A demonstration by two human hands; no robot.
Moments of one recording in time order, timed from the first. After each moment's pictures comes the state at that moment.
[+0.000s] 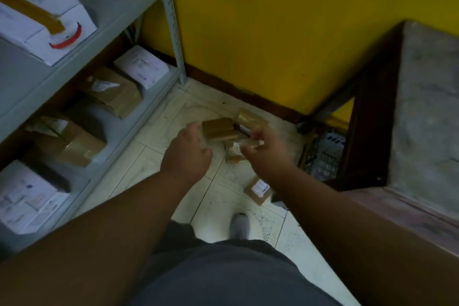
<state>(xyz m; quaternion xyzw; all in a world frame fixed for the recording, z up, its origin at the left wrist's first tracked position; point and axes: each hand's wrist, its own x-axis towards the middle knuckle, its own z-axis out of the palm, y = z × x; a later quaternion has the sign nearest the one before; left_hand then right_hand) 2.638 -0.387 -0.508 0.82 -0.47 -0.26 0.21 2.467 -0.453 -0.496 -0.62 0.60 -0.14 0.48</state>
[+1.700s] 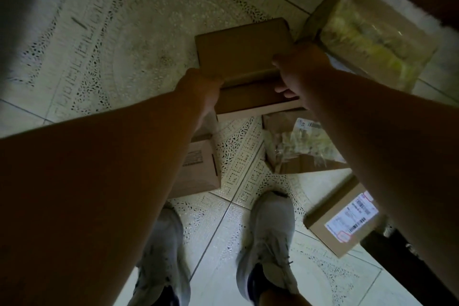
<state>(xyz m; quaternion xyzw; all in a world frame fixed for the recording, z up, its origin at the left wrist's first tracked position) 2.796 -0.750 -1.244 0.83 -0.14 -0.52 0.10 2.646 -0.839 -1.207 -0.47 0.71 0.09 0.51</state>
